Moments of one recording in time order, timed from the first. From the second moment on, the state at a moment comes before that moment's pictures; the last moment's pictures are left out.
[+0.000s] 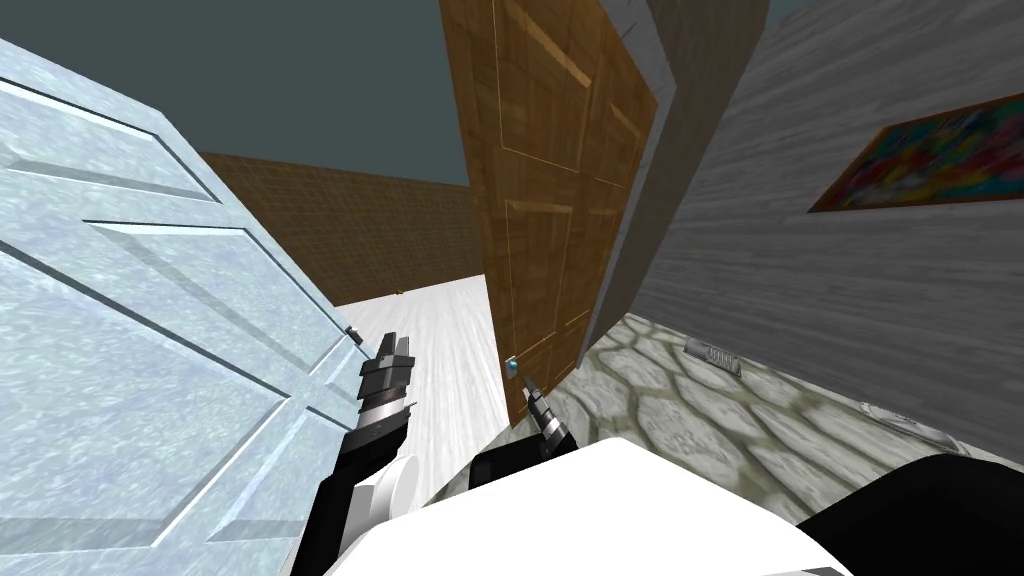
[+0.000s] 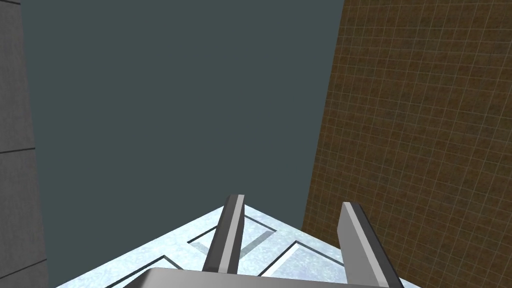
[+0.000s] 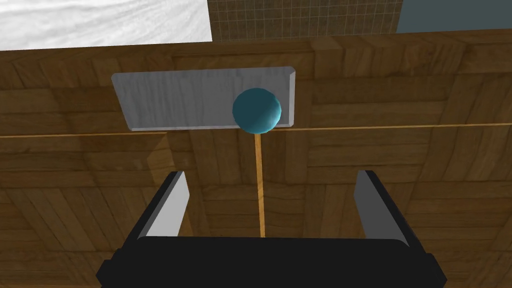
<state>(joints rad) 0.27 -0.16 0.54 -1.12 -0.16 -0.77 0.10</state>
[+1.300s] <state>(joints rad) 0.24 -0.13 0.50 -1.07 -0.16 -0.75 0.10</state>
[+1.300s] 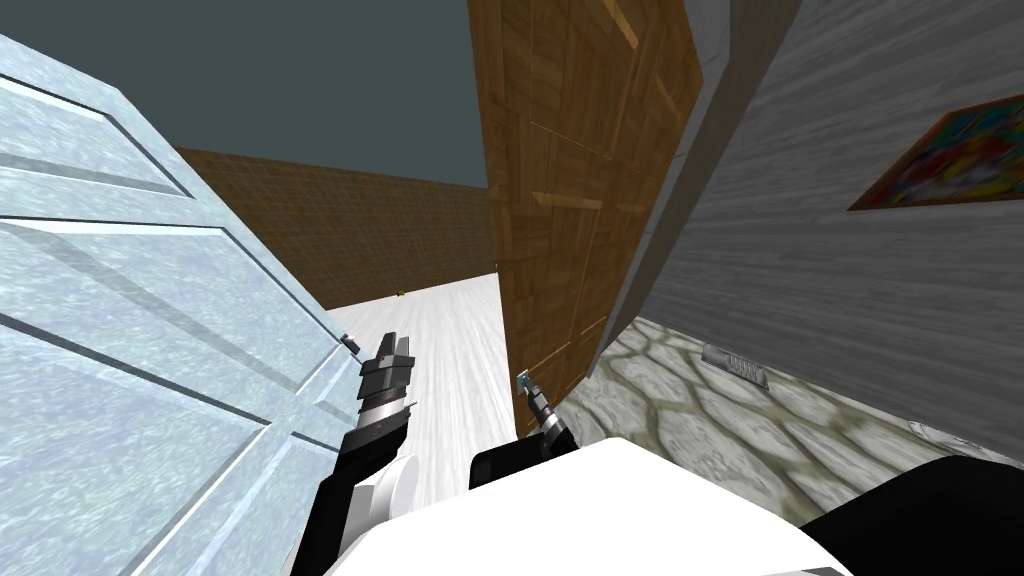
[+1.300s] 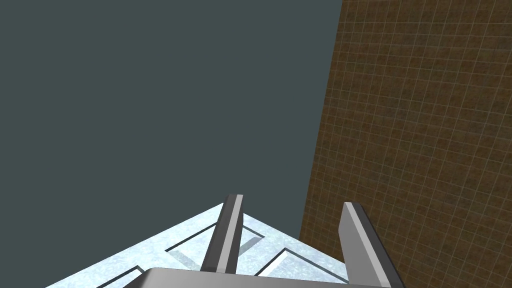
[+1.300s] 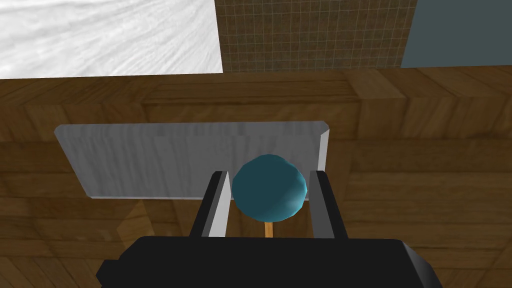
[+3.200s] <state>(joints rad) 0.15 -0.09 0.31 -0.98 -0.19 -0.76 0.12</state>
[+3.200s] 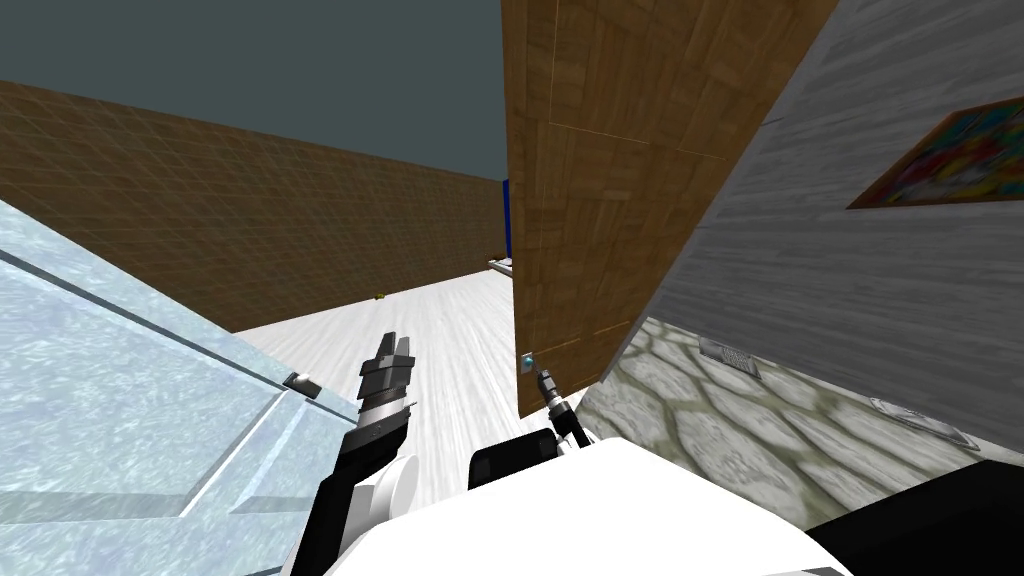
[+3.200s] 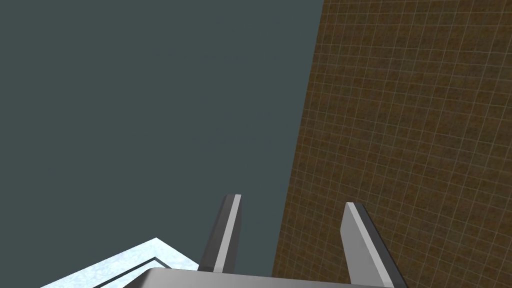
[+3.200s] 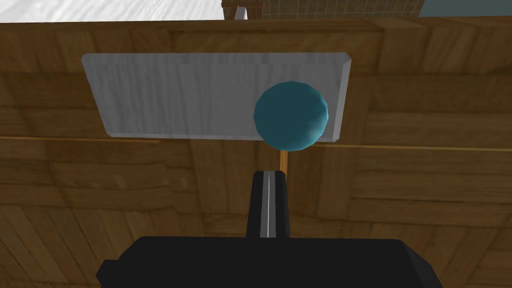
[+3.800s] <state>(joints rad) 0.18 -0.08 0.33 -1.03 -0.20 -0.74 0.12</state>
